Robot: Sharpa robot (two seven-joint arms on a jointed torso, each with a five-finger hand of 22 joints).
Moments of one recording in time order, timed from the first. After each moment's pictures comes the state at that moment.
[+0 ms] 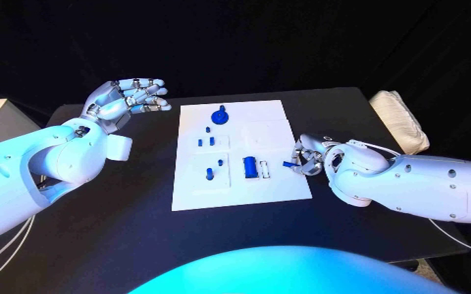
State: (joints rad) left arm 1.15 -0.95 -0.03 1.52 -0.09 -0.18 0.42; left_hand 1.37 -0.18 0.46 0.13 0.20 0.85 0.20 0.21 0.24 1.05 0.15 0.12 0.07 1.05 0.11 0.37 0.38 0.18 1.02 0.22 0.20 0.20; right arm 1.03 -1.02 -0.20 1.69 -1.47 -0.40 -0.56; right_hand 1.37 -0.22 0.39 0.26 0.41 1.14 0.05 0.26 0.41 1.47 -0.02 1.56 1.31 1.47 -0.08 1.57 1.31 0.03 1.47 0.03 1.46 1.31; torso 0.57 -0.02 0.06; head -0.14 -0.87
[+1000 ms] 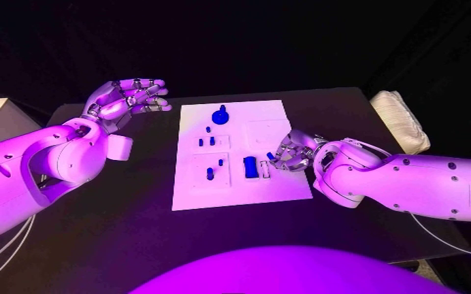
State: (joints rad) left arm 1.15 -0.95 -0.03 1.52 -0.09 -0.18 0.41; left_hand 1.37 -0.18 0.46 0.13 0.20 0.86 0.20 0.21 0.24 1.05 0.15 0.12 0.07 1.05 0.10 0.37 0.38 0.18 1.02 0.22 0.20 0.20; right arm 1.07 -0.99 -0.19 1.78 -1.28 -0.51 -0.53; right_hand 1.21 -0.20 0.46 0.28 0.38 1.14 0.06 0.30 0.41 1.47 -0.03 1.57 1.31 1.47 -0.08 1.57 1.31 0.03 1.46 0.03 1.50 1.31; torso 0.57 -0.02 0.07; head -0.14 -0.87
